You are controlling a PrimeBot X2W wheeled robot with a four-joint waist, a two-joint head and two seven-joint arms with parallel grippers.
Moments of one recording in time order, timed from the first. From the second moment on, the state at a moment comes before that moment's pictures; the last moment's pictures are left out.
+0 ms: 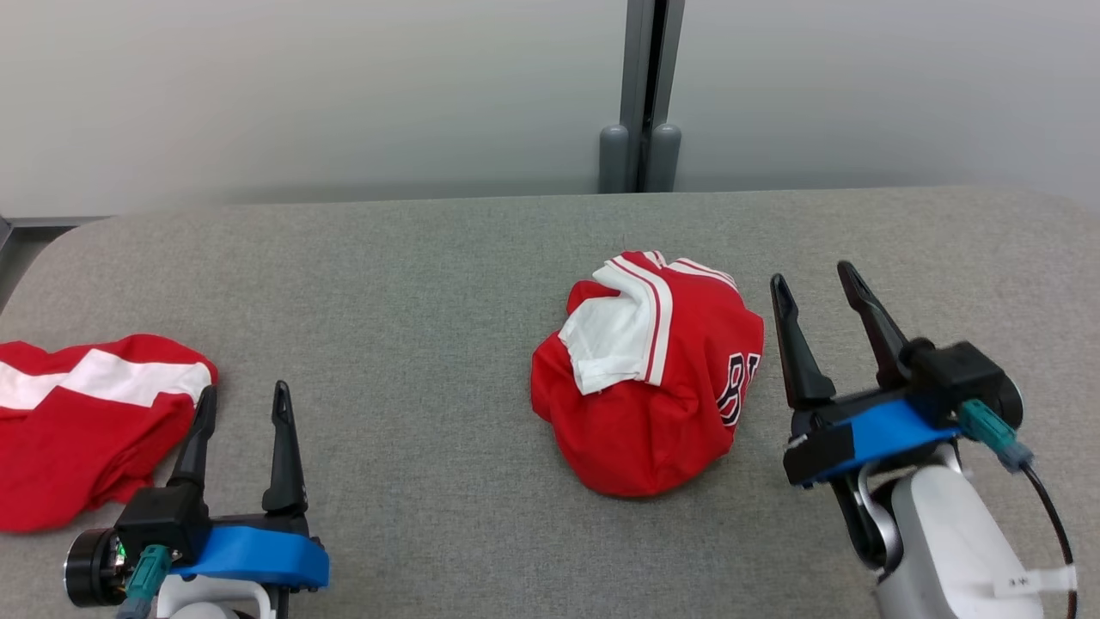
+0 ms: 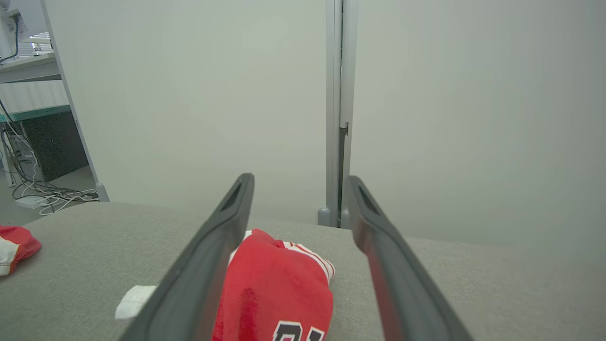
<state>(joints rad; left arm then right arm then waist) -0.07 0.09 0.03 0.25 -0.12 -0.08 -0.26 -0.31 -0.05 0.06 0.32 0.11 0.13 -0.26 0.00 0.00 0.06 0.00</state>
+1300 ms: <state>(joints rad) -0.17 0.06 0.02 0.31 -0.12 -0.11 -0.26 -0.69 -0.16 0.25 0.85 0.13 0.13 -0.02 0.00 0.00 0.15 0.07</state>
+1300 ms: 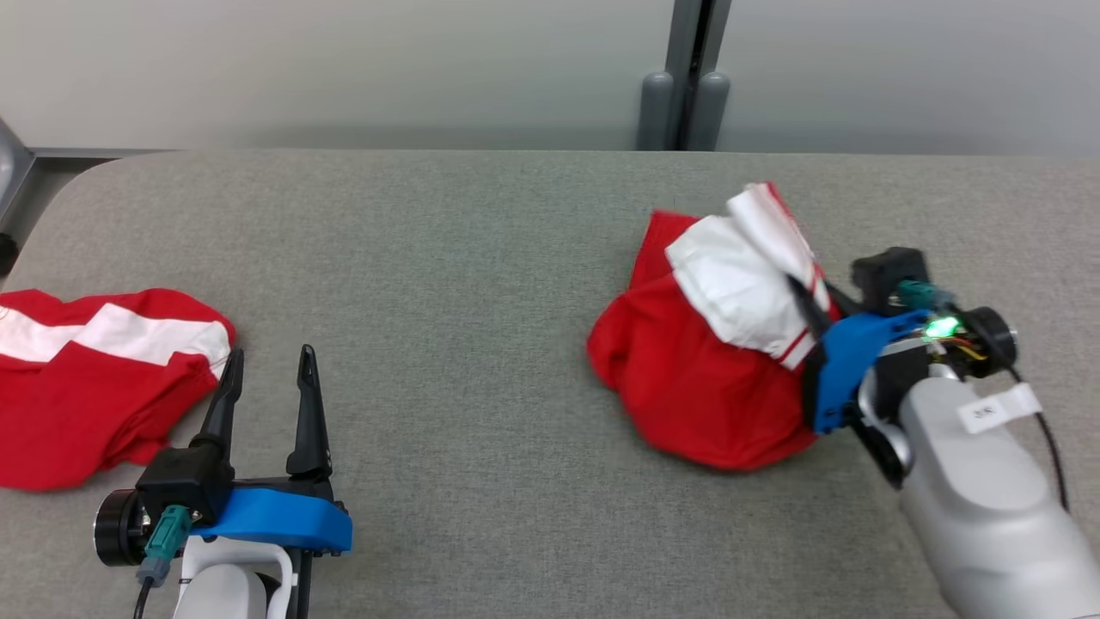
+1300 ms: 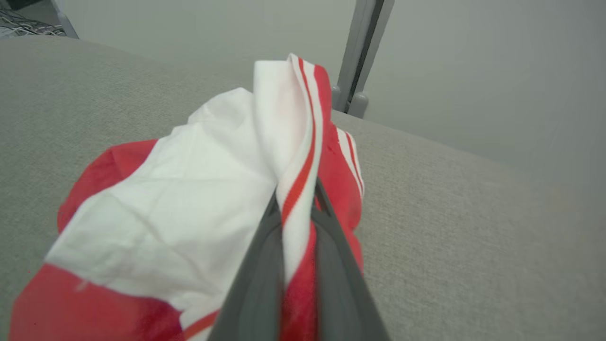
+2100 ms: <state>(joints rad) -0.16 0.05 0.00 0.31 -0.12 -0.12 -0.26 -0.61 -0.21 0.23 0.65 0.09 0.13 -0.21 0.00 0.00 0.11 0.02</state>
